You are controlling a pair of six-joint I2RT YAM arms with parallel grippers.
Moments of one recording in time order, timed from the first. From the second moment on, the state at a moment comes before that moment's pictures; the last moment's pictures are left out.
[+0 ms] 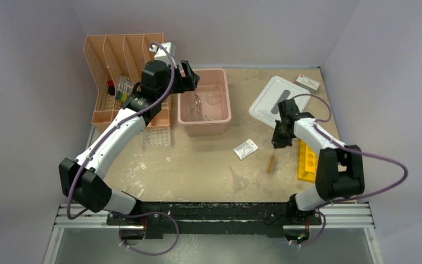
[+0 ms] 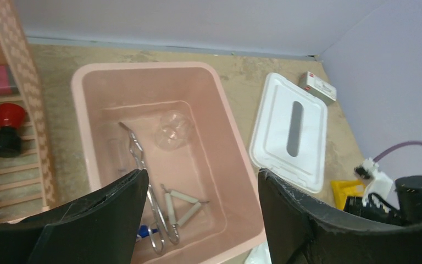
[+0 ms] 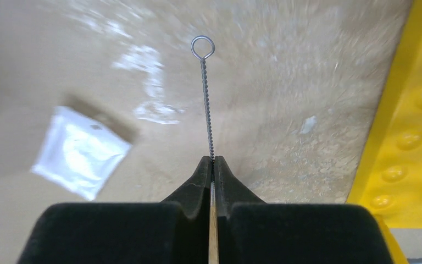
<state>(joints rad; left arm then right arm) -0.45 1.43 1.38 -0.21 -0.08 -0.44 0.13 1.54 0.94 -0.72 0.08 0.45</state>
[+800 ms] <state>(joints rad) -0.45 1.32 1.34 -0.30 -0.13 -0.44 0.39 1.62 1.59 -0.42 -0.12 0.58</state>
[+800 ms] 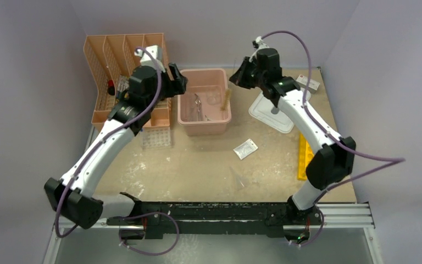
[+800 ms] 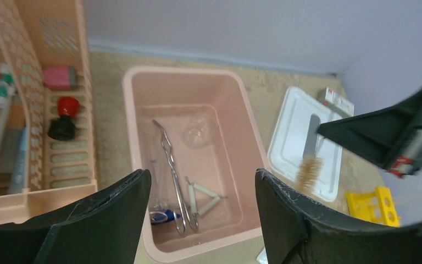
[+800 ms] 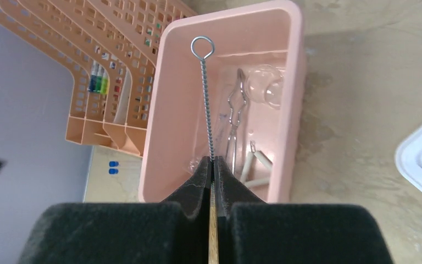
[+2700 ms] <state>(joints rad) -0.45 1.08 1.21 -0.48 -0.35 -0.51 0.64 2.01 2.02 -0.53 0.04 0.55</state>
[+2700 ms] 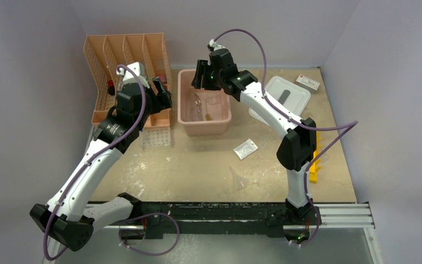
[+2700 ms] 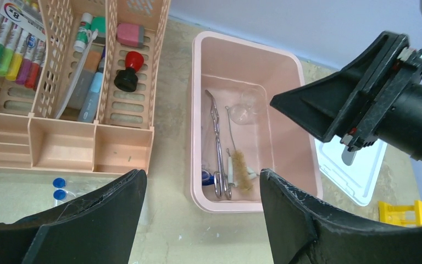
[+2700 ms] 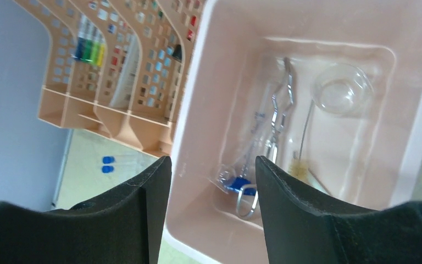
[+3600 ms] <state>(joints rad) -0.45 1.16 1.21 -0.38 -0.18 -0.50 0.37 1.37 1.06 -0.62 0.15 0.55</state>
